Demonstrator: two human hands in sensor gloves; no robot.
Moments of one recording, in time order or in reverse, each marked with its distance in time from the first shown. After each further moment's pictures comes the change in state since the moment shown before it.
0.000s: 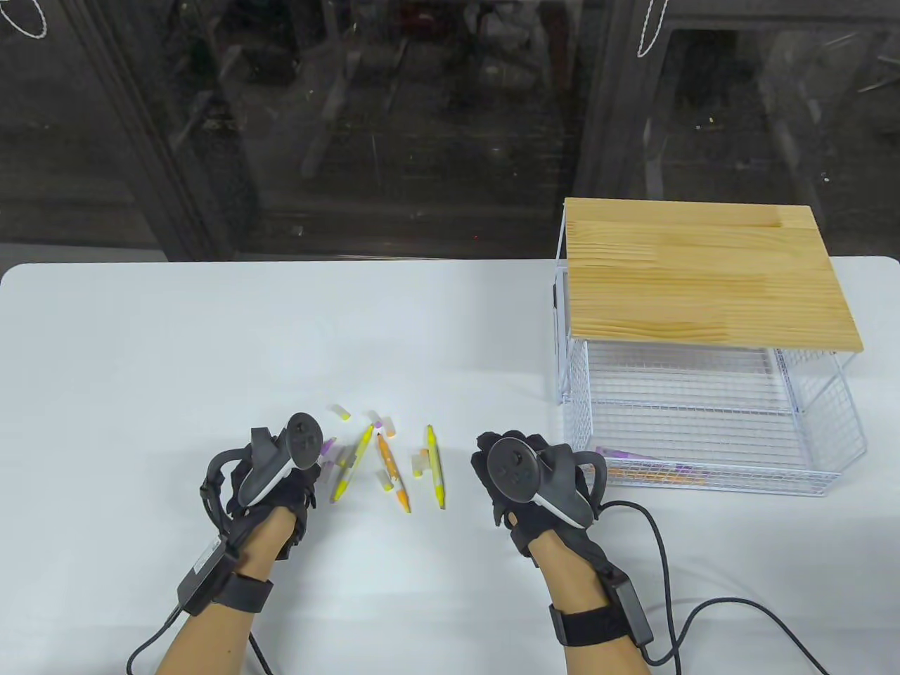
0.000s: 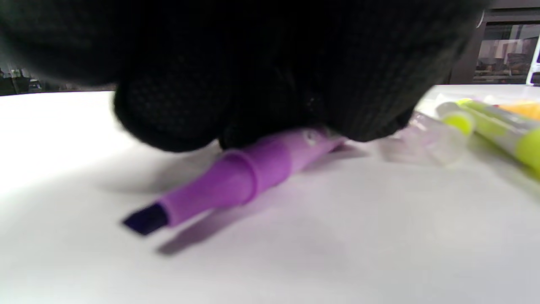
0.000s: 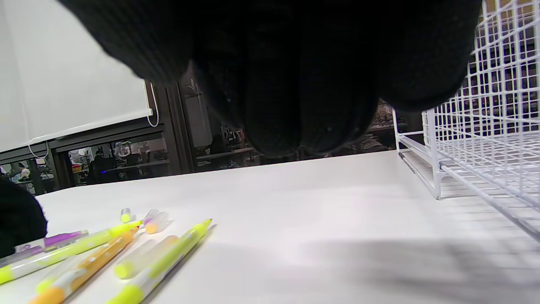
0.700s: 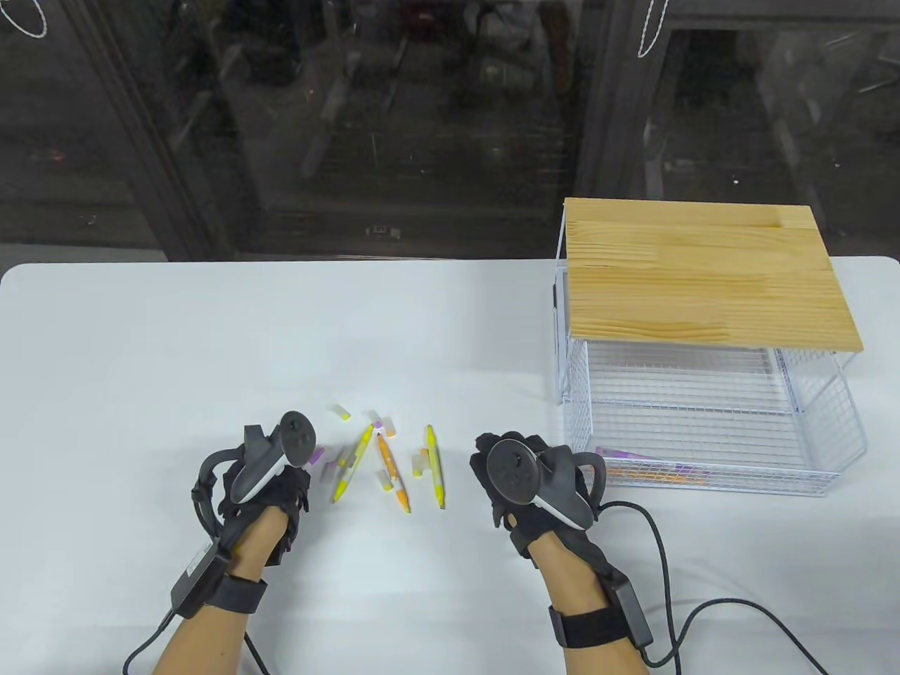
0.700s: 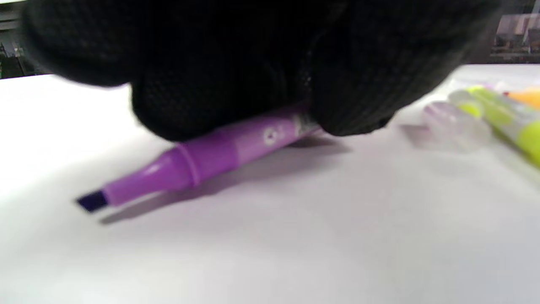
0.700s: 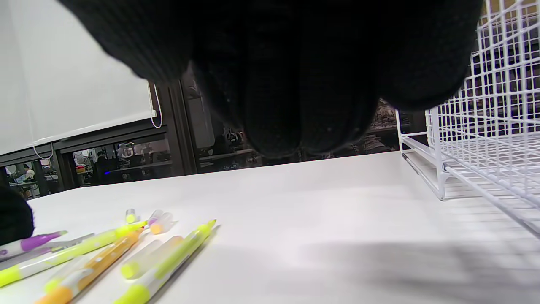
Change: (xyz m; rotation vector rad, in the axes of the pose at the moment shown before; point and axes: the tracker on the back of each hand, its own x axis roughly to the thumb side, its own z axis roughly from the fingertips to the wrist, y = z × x) left_hand -0.011 0.005 0.002 -0.074 0.021 0.017; right_hand 0.001 0.000 0.001 -0.003 -0.009 -0.005
